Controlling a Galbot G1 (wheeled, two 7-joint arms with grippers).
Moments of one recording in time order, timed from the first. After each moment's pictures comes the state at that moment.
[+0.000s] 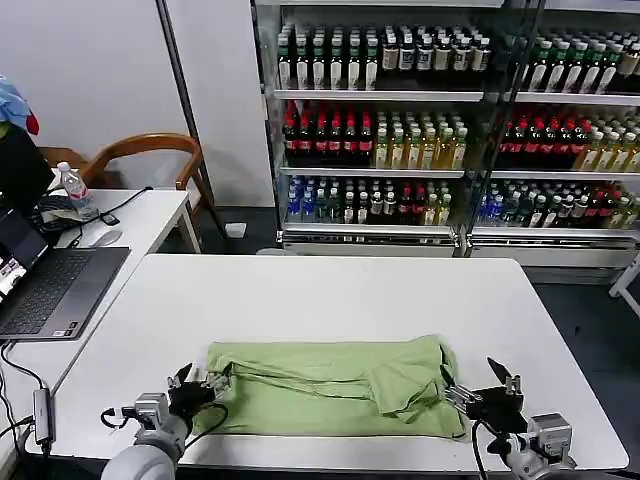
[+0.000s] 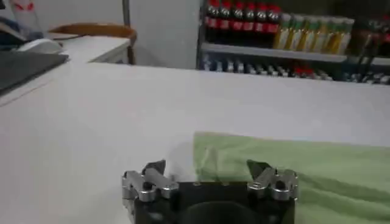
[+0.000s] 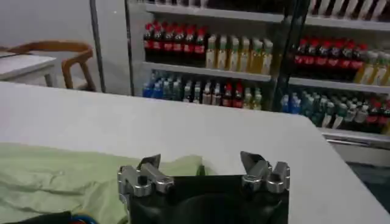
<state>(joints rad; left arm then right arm) 1.38 -0.97 -0.31 -1.96 -0.72 0.35 -0.39 -1.69 1.06 0.64 2.37 0.46 -0.53 0.21</state>
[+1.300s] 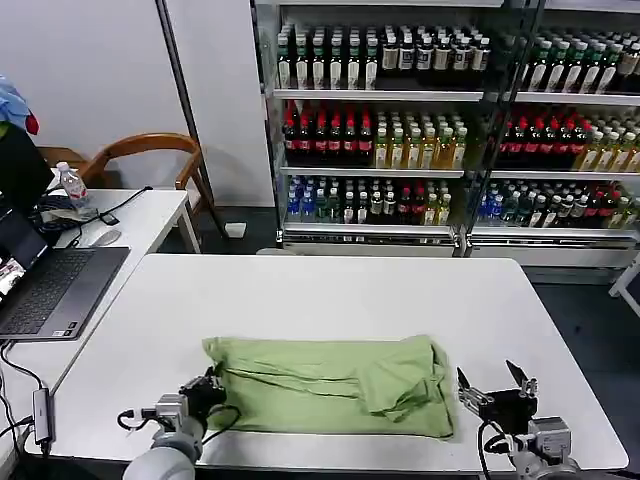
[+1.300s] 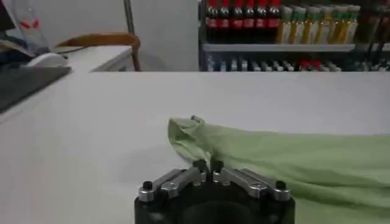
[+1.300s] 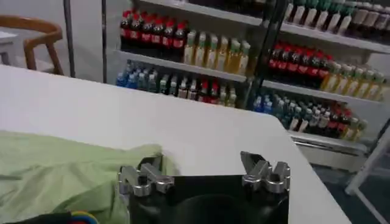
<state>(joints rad) 1.36 -0.97 -0.25 -2.00 -0.64 0.38 -0.49 -1.67 1.08 0.64 2.32 0.35 -0.53 0.22</state>
